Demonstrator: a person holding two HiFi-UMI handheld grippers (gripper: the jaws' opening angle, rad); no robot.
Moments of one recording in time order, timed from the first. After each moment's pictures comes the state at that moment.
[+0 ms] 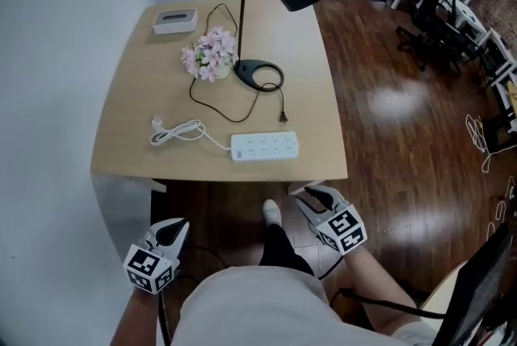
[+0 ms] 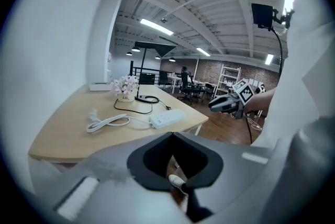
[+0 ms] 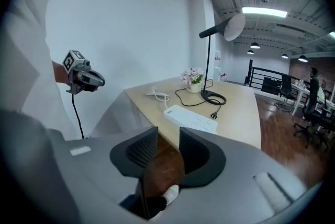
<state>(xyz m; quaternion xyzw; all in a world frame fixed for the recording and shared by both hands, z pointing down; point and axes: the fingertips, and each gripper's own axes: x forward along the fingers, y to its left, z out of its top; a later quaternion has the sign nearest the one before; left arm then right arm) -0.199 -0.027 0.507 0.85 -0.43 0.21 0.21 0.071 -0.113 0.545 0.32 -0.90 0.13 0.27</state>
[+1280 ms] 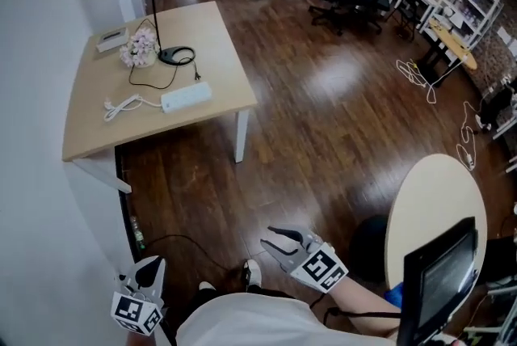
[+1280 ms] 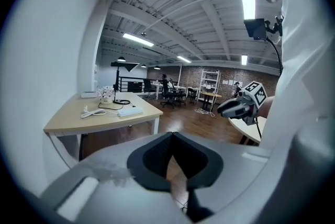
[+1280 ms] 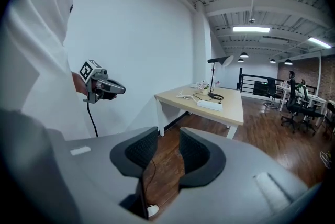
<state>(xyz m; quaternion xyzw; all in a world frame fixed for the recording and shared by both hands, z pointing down) -0.115 0.343 0.444 0.89 -0.40 0.18 0.14 0.128 0.342 0.462 0.35 -0.90 0.11 0.23</state>
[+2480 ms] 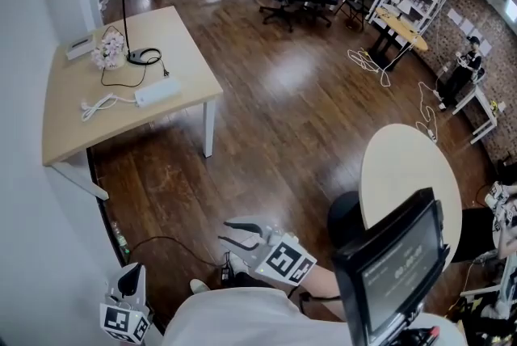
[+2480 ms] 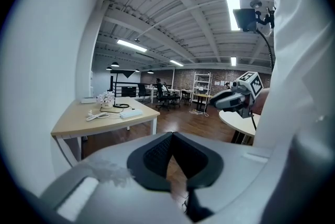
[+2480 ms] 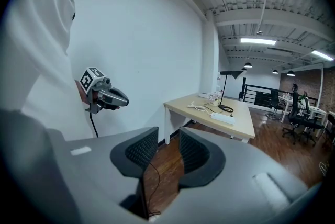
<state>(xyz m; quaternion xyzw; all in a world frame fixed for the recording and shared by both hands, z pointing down) -0.189 0.417 0.435 0.91 -0.36 0.17 0.11 0.010 0.411 0.412 0.35 -0.91 0.07 0.19</state>
